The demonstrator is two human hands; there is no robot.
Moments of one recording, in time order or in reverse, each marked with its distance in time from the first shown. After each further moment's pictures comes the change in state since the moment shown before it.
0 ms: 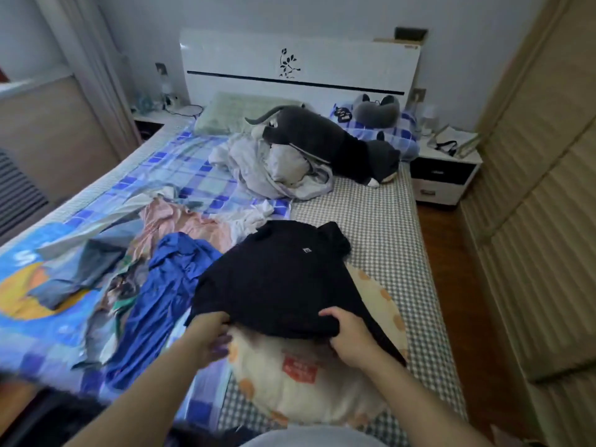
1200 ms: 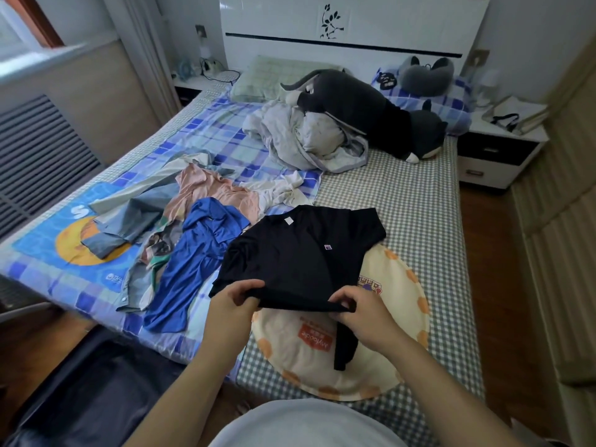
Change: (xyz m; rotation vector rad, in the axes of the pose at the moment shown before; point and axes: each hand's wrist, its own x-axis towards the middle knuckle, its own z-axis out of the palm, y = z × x) left_hand -0.098 -0.037 0.021 0.143 0.214 0.672; right_hand 0.001 0.012 0.011 0.055 0.010 -0.210
